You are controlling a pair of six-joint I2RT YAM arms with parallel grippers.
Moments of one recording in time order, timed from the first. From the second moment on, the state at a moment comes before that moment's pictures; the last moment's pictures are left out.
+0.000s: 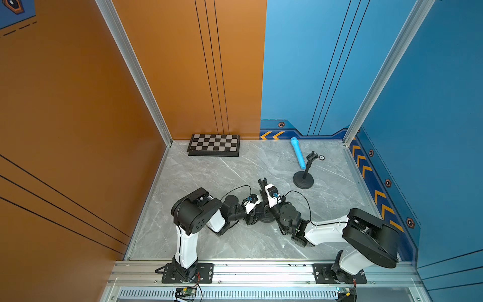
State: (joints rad) left arm -0.64 1.95 0.44 1.19 0.59 0.07; right arm 1.00 1.61 0.49 1.05 0.54 -0.03
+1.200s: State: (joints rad) left arm -0.65 1.97 0.41 1.24 0.52 0.15; right arm 0.69 1.27 0.51 0.44 -0.34 -0.14
